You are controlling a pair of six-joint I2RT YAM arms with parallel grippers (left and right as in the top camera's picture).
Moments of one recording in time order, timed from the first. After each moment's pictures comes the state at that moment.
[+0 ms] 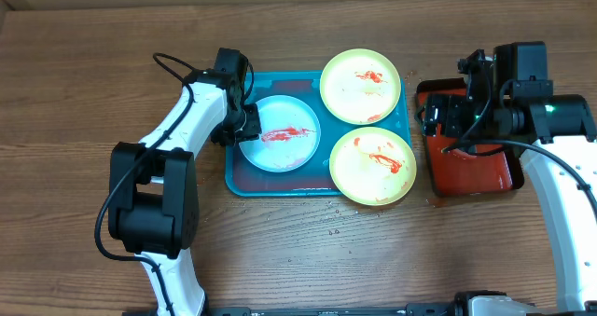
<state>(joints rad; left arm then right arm) -0.18 2.03 1.45 -0.89 0.05 -0.37 0.02 1.42 1.37 -1.06 -0.27 0.12</state>
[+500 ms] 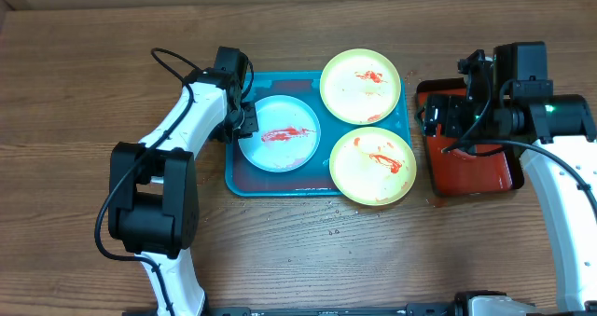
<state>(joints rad) -0.18 2.03 1.45 -0.85 -0.04 -0.36 0.02 1.42 1.37 -1.06 -0.27 0.12</state>
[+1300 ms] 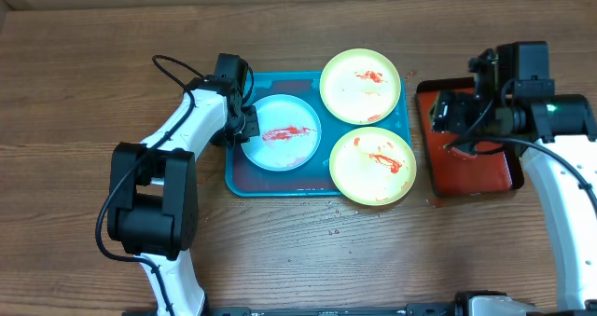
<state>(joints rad) -0.18 2.02 1.38 -0.77 -0.01 -0.36 0.00 1.43 1.38 -1.06 -0.15 0.21</state>
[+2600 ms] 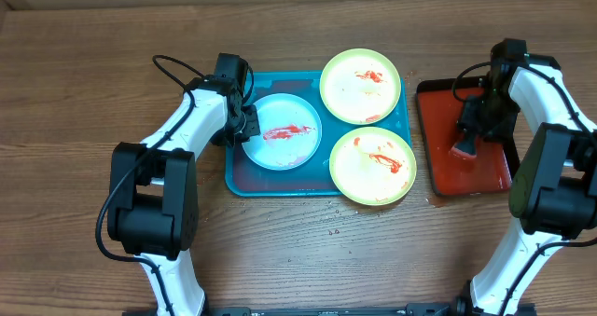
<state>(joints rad) -0.18 2.02 1.38 -0.76 0.00 -0.36 -0.19 2.11 1.57 -1.06 0.02 0.20</state>
